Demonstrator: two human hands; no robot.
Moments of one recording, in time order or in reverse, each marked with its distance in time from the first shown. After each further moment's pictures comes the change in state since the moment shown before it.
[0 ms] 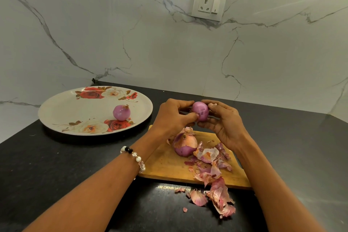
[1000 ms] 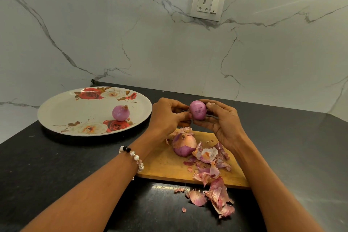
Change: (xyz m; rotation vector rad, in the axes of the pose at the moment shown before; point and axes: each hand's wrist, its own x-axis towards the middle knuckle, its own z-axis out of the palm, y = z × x) left_hand 0.000 0.001 -0.005 -0.037 0.077 -0.145; right_hand 0.000 0.002 0.004 -0.020 0.018 -0.021
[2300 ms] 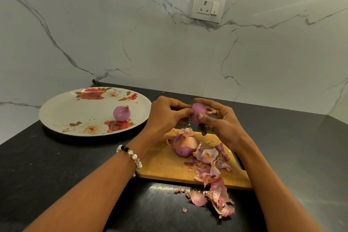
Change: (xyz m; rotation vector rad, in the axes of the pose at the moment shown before) left_hand 0.001 0.001 -0.007 -0.035 0.009 0.078; right_hand 0.002 0.001 -0.014 -0.293 -0.285 -0.132
